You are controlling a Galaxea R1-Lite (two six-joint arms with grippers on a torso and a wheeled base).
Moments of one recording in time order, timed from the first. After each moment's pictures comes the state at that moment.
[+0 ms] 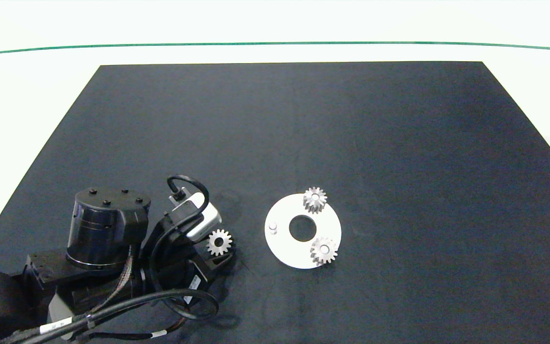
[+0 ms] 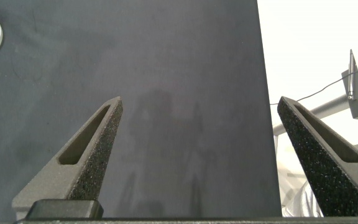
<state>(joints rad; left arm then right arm) -0.62 1.53 -0.57 -0.49 0.05 0.37 0.47 0.24 -0.64 0.42 -0.54 -0.22</state>
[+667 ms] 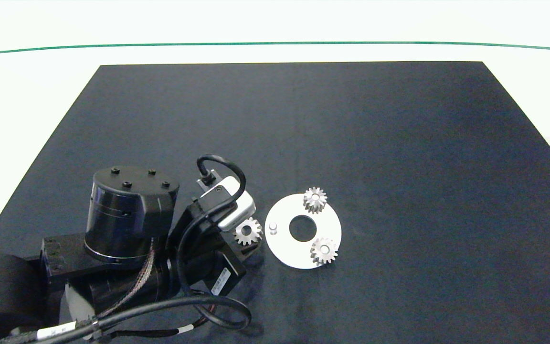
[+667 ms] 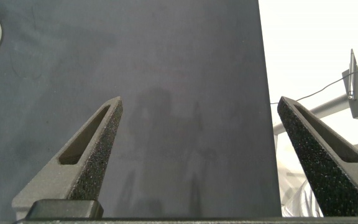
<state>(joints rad) -0.76 1.54 -0.72 -0.39 0.14 0.37 0.47 0.24 -0.63 0.42 -0.54 -0.22</state>
